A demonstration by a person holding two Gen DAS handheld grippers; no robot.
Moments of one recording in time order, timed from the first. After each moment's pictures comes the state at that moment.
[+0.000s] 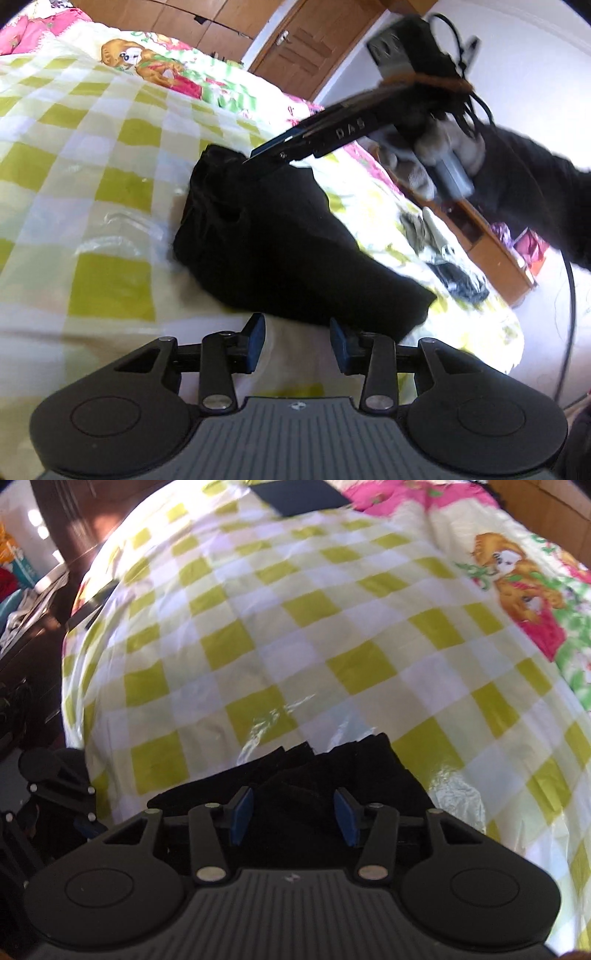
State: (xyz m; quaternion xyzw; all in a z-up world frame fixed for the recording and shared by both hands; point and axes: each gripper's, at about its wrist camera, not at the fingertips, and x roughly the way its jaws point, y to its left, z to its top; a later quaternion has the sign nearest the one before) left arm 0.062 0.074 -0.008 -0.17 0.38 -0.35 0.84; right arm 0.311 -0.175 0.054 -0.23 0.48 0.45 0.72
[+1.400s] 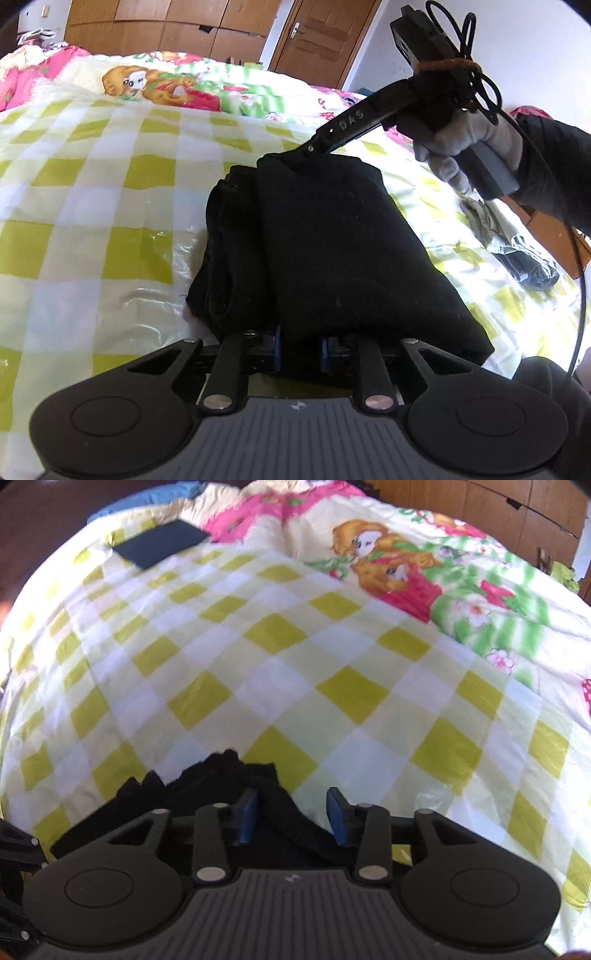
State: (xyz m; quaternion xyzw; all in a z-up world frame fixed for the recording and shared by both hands) left arm 0.121 0.040 -0.004 -0.07 0.38 -0.29 0.88; right arm 0.379 -0.240 0.049 -0.12 0.45 0.30 0.83
